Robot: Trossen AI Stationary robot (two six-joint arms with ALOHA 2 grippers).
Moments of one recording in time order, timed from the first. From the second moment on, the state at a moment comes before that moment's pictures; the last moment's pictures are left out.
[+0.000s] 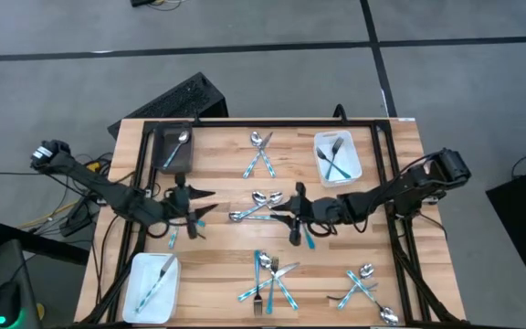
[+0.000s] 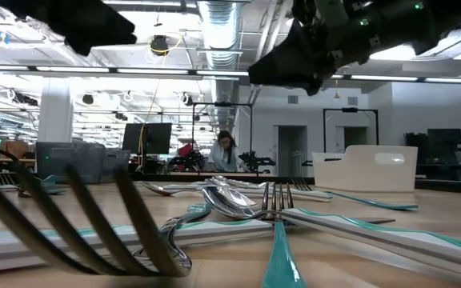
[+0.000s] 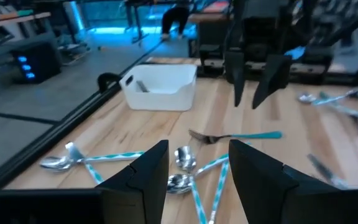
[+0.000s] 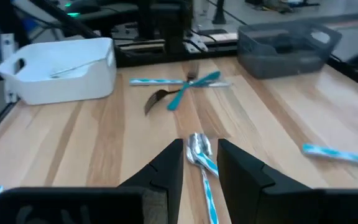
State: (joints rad) left arm -0.47 0.80 0.44 0.09 -0.75 -0.17; right arm 0.26 1.55 0.70 0.53 0.39 0.21
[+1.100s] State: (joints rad) left arm -0.47 0.36 0.46 -0.11 -0.78 -0.04; right arm 0.26 1.58 0.70 -0.17 0.47 0.98
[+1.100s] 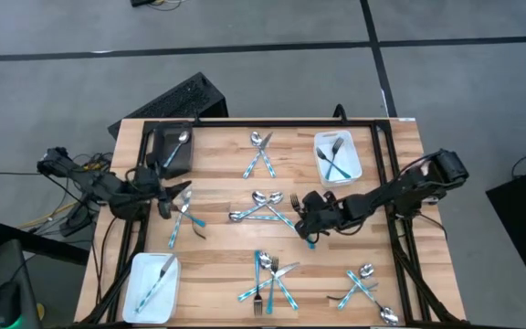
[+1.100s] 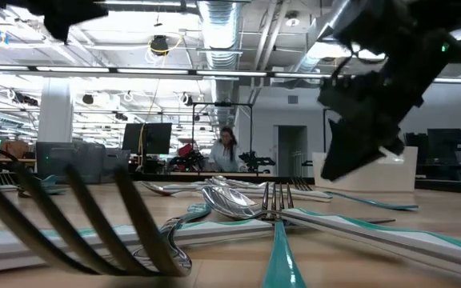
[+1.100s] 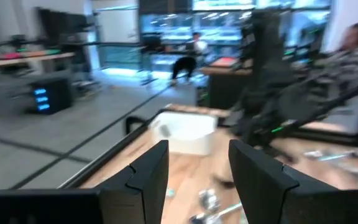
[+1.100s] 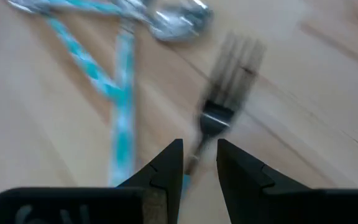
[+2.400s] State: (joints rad) left arm -0.47 0.37 0.47 -0.42 -0.77 -0.13; right arm 0.31 1.59 0.70 -0.16 0.47 0.96
